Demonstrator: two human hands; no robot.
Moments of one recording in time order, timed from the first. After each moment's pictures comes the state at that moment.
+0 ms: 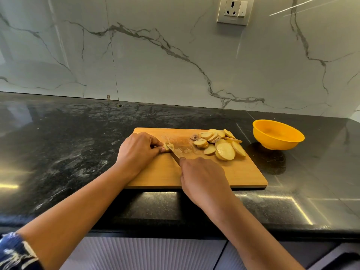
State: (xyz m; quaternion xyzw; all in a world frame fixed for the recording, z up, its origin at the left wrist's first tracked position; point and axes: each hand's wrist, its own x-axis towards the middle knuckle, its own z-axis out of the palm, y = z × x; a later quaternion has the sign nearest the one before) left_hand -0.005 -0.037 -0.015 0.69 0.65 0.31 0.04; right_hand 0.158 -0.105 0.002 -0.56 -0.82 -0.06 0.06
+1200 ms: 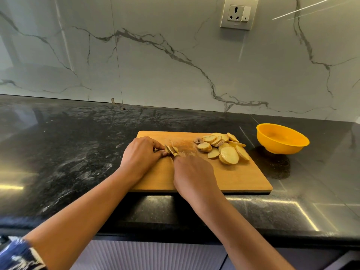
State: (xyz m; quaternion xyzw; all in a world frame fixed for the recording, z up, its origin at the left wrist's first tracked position) left_hand -0.007 -0.036 -0.017 0.68 0.65 0.32 0.06; right_hand 0.133 -0.094 0.010 -0.57 -0.82 -0.03 0.07
